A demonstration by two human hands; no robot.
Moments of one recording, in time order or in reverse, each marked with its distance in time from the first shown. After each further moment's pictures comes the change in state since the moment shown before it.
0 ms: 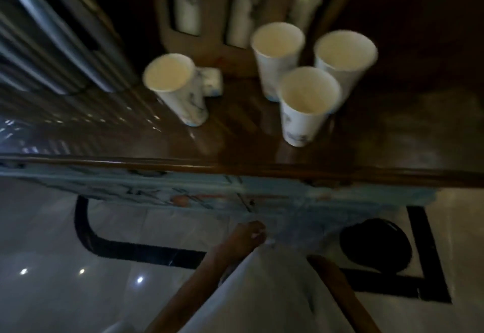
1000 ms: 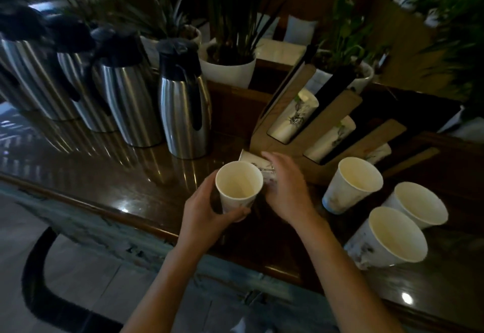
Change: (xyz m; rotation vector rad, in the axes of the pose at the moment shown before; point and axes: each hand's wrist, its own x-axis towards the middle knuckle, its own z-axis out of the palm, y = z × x) left_hand -0.043 -0.028 -0.273 -0.321 1.032 0.454; right_hand -0.032 -0.473 -0.098 -0.272 0.530 -0.986
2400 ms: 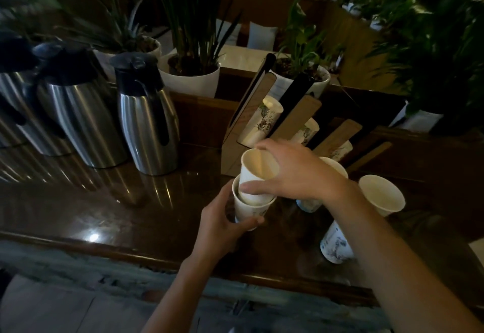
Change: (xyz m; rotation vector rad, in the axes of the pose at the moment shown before) left_hand 0.015 0.026 0.057 -0.297 -0.243 0.022; right_hand 0.017 -0.023 -0.112 -0.286 -0.306 0.009
